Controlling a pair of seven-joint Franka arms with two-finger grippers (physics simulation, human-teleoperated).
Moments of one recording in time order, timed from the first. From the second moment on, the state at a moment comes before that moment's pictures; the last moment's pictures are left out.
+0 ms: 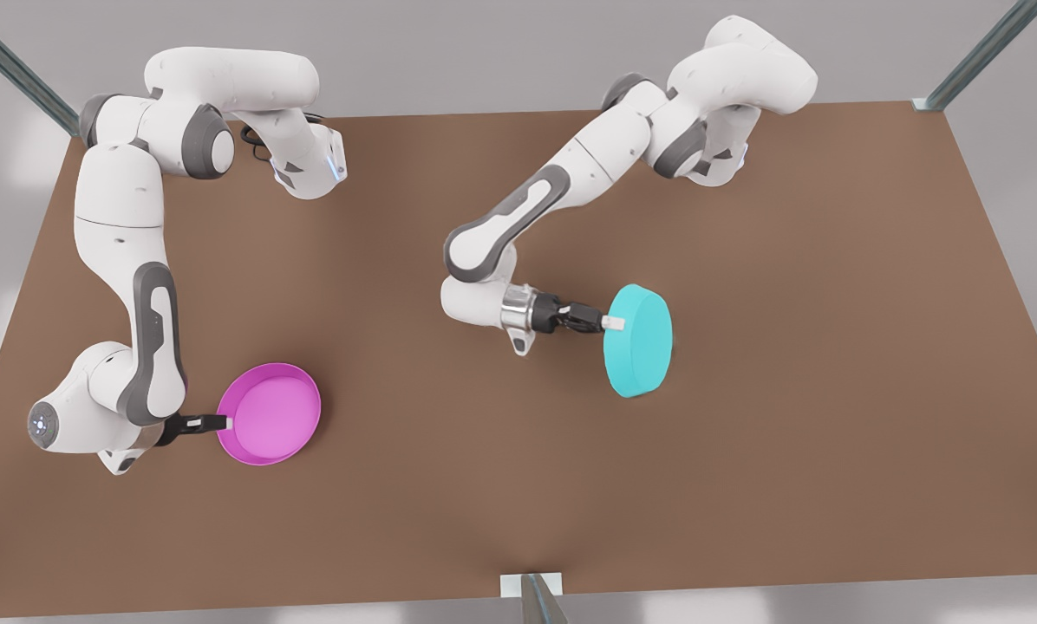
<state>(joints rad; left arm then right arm) -0.92 1.18 -0.11 -0.87 1.52 0.85 -0.31 -0.10 0.81 -0.18 -1.41 0.37 1.95 -0.47</state>
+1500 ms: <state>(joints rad) -0.86 1.37 -0.60 -0.67 1.57 1.14 -0.77 -0.08 0.86 -0.17 -1.41 0.40 1.98 -0.51</state>
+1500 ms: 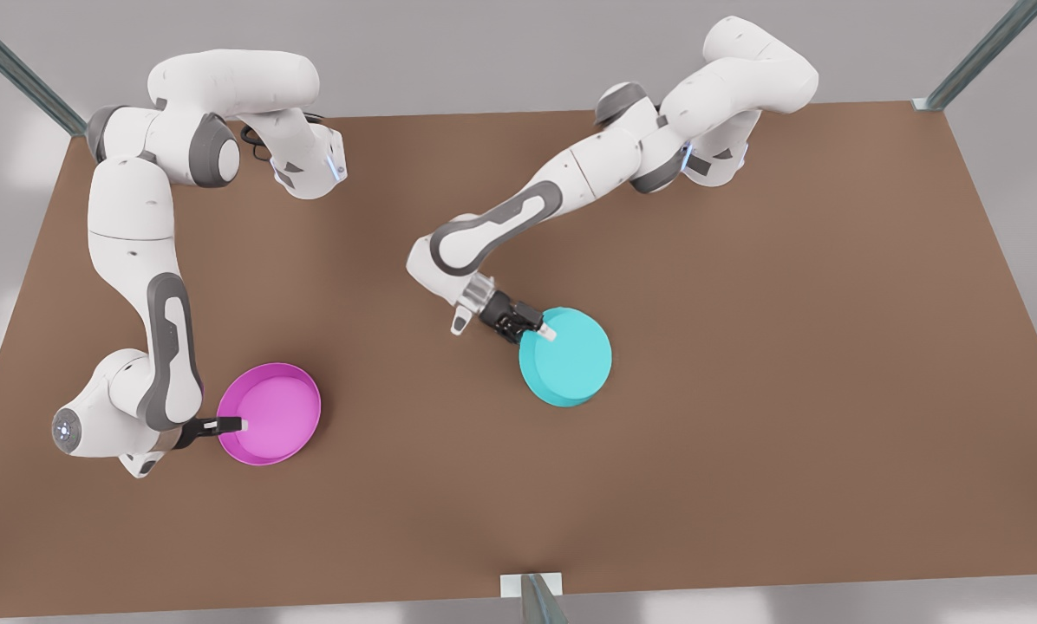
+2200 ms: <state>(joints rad) -0.57 1.16 -1.00 -0.65 1.40 1.44 -1.13 -0.08 0.86 -0.16 -1.41 0.40 1.99 -0.51</state>
